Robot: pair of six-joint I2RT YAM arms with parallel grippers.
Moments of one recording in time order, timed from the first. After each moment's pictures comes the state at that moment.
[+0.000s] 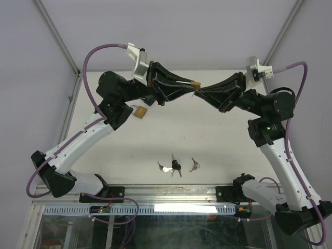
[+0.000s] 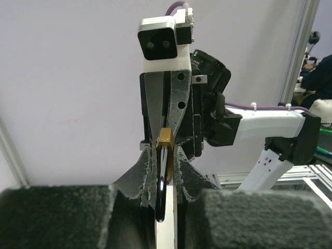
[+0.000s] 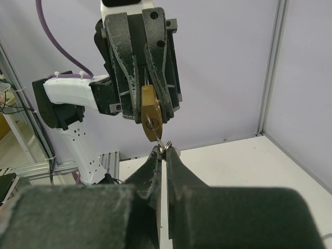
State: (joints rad) left arm -0.79 1.37 1.47 0.51 0.76 -0.41; right arm 0.36 0.96 1.15 0.43 -0.92 0.58
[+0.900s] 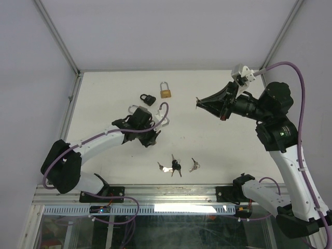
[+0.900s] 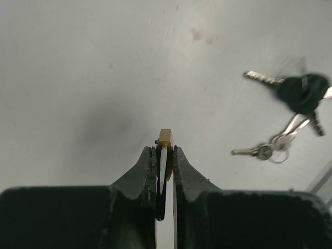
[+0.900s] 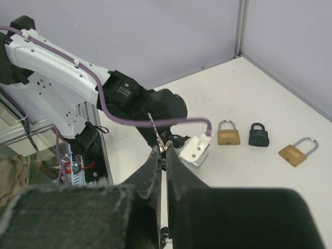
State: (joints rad) left arm -0.69 1.39 0.91 -0.40 0.29 0.18; right arm 0.37 0.92 1.31 -0.36 -0.84 0.15
